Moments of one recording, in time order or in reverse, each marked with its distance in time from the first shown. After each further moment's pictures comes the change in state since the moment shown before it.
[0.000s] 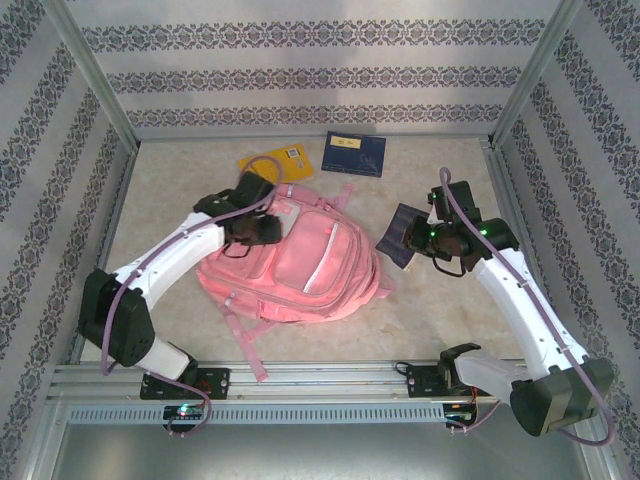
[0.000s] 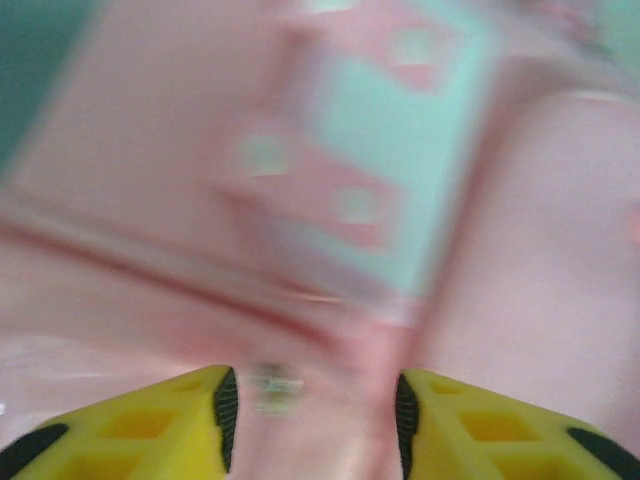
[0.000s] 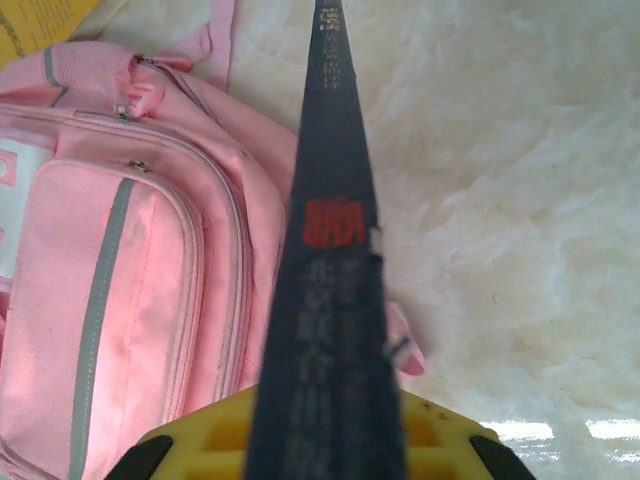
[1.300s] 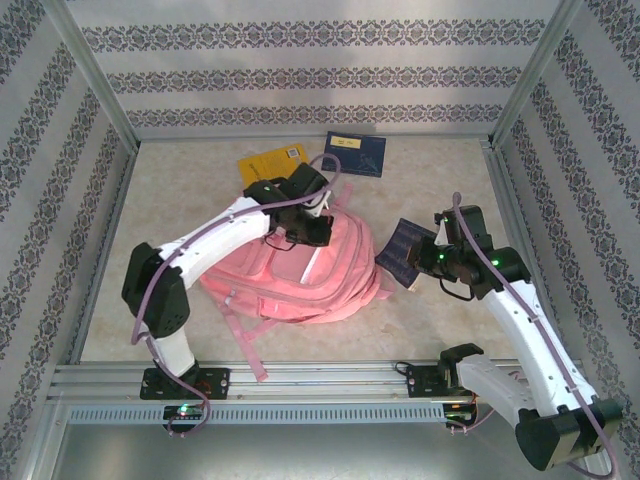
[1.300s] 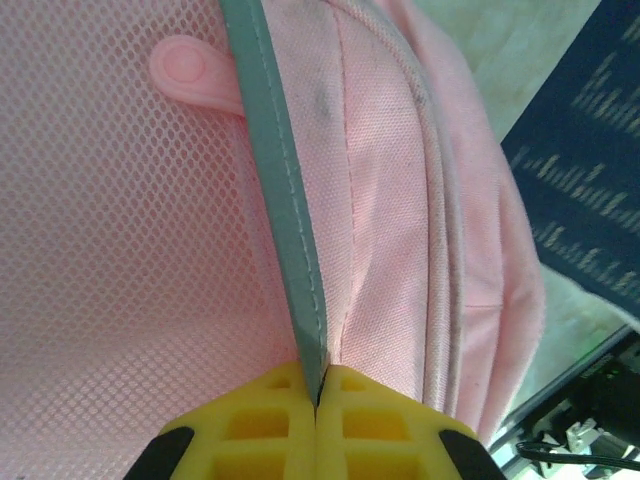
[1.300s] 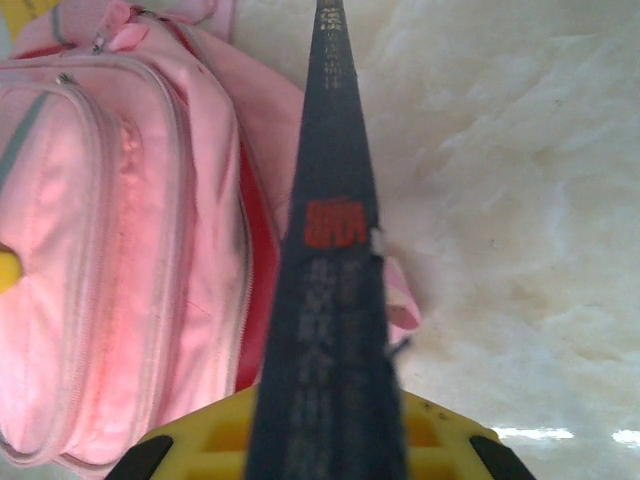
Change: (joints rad) left arm -0.148 0.220 0.295 -0.085 0.277 0.066; right arm -0.021 -0.195 -0.149 -0.001 -0.077 -0.002
